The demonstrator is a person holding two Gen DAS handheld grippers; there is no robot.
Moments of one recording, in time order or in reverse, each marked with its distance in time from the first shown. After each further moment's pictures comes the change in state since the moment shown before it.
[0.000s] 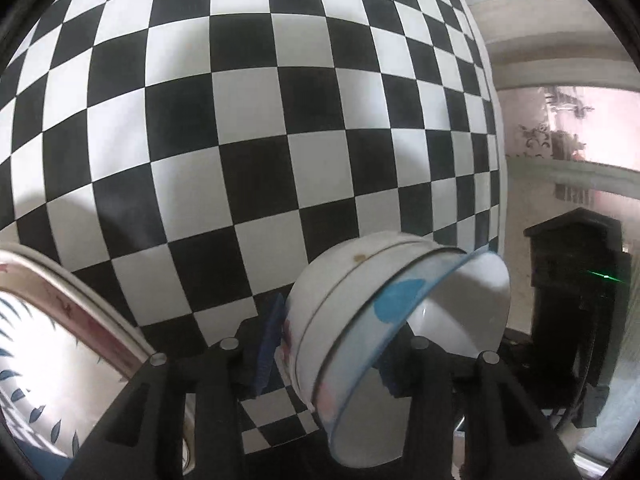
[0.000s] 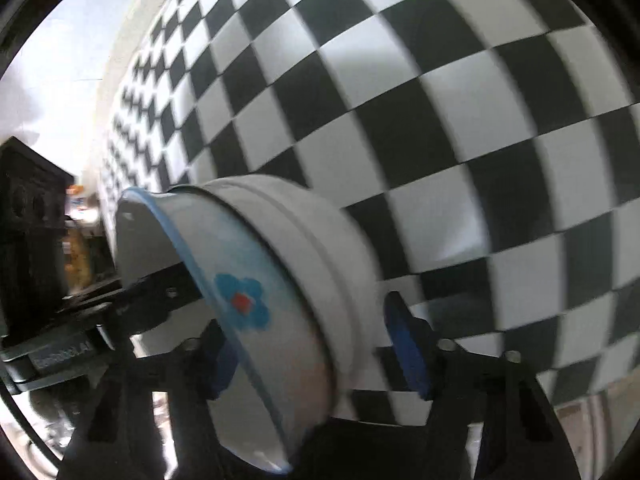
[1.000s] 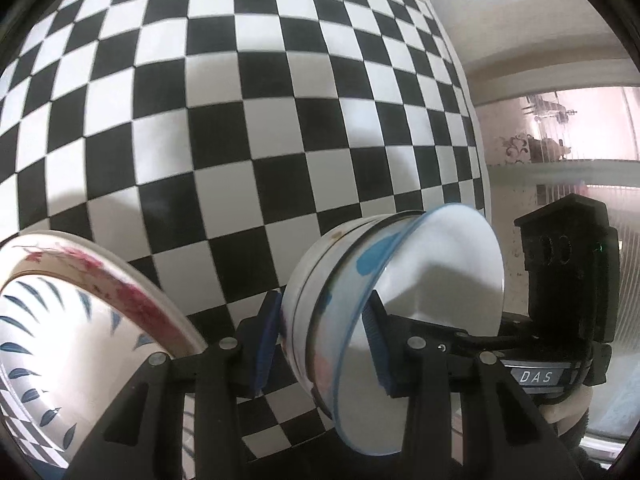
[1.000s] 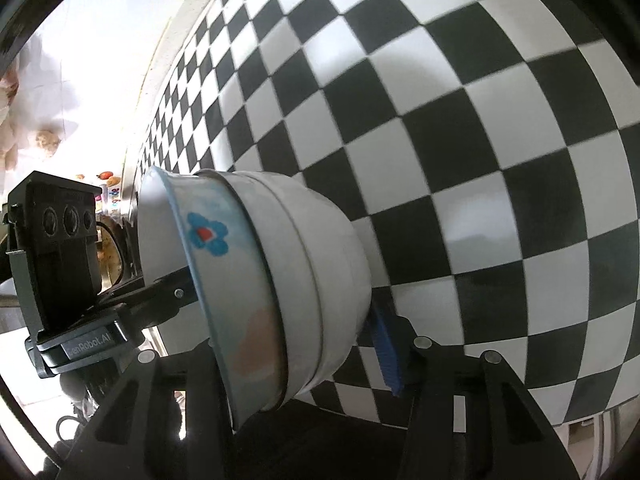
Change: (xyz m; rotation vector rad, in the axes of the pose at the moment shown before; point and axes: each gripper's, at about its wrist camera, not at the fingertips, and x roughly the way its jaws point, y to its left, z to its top) left arm -0.032 0.015 -0.024 0.062 -0.116 -0.011; right arm -0.008 0.018 -0.013 -0.082 -0.038 0.107
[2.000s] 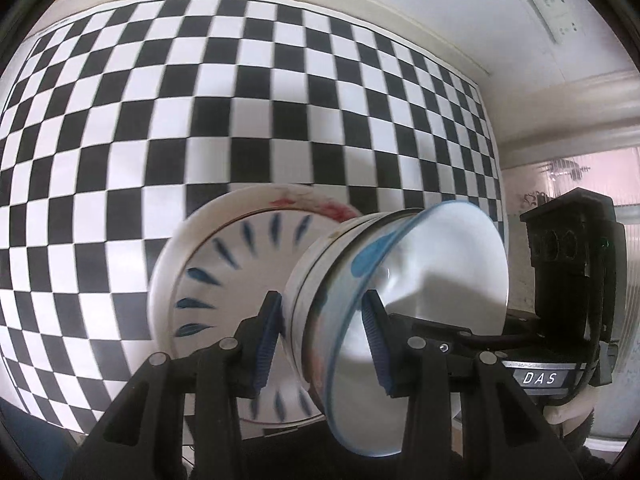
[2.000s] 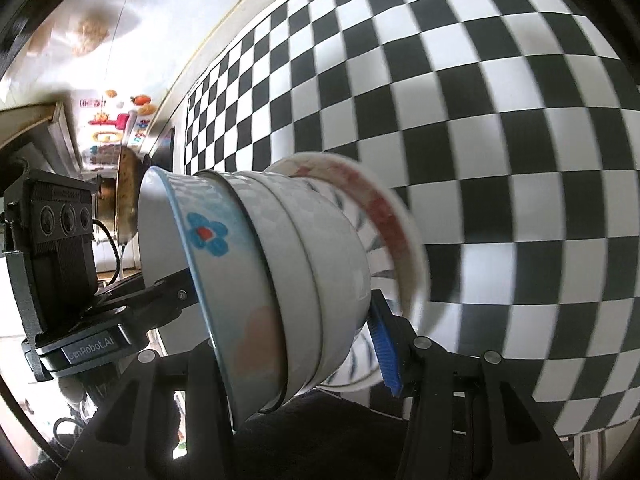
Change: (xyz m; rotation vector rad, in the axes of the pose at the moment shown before) left arm -0.107 0.114 -0.066 -0.132 -0.175 0.042; right arm 0.075 0.165 -0.031 -0.238 0.061 -0.020
